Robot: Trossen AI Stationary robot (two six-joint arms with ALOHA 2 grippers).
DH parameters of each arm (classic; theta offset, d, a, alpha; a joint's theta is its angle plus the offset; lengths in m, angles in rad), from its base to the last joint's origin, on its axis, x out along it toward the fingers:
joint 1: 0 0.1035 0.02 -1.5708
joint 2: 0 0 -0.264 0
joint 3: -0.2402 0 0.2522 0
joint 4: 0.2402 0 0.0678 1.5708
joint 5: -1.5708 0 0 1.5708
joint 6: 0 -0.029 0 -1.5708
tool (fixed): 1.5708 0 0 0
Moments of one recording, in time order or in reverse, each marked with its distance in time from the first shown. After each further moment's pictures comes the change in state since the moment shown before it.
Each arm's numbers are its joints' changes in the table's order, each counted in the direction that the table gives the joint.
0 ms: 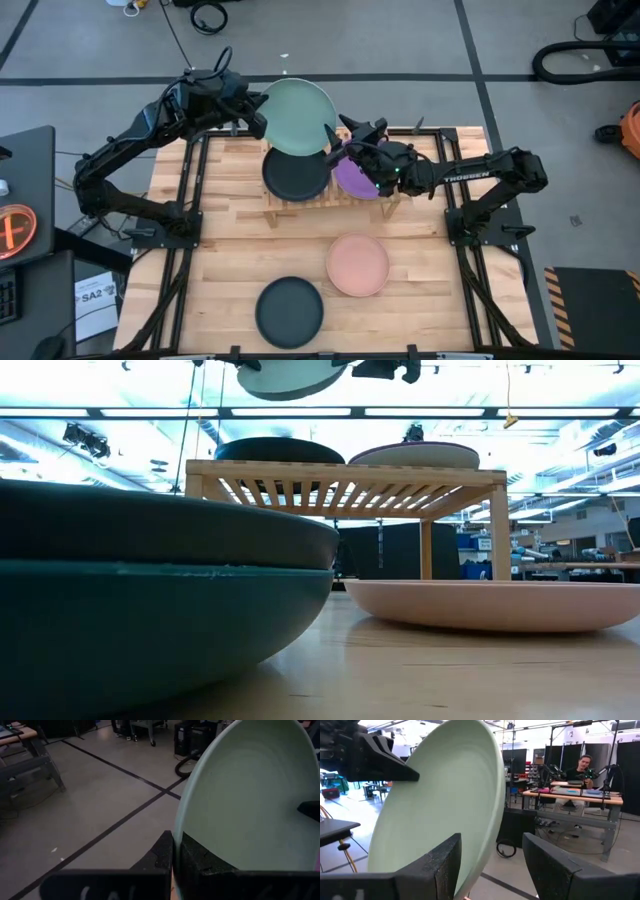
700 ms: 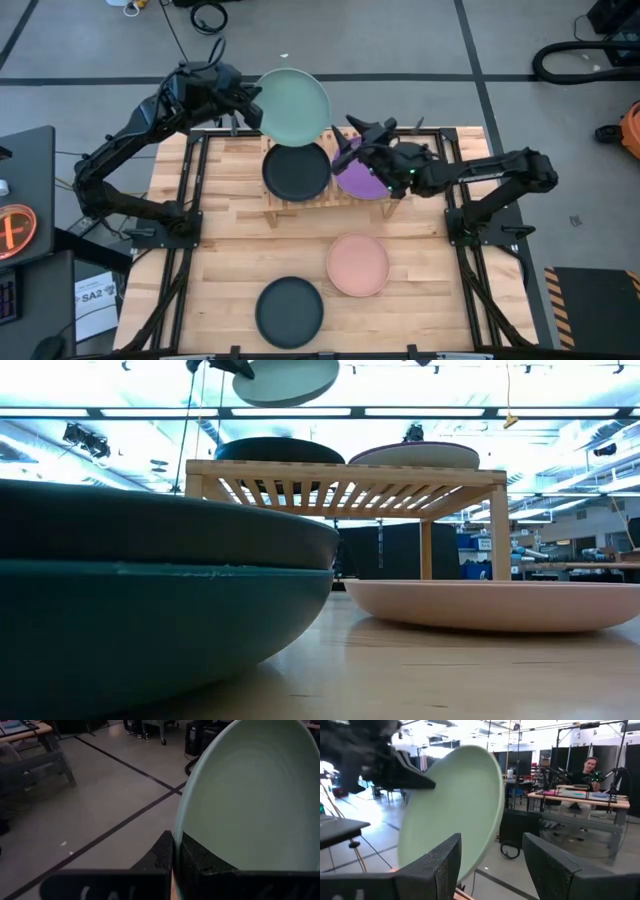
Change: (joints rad) left arm 0.091 0.000 0.000 0.002 -0.025 -0.005; right arm 0.047 -0.076 0.000 0.070 -0.007 0.016
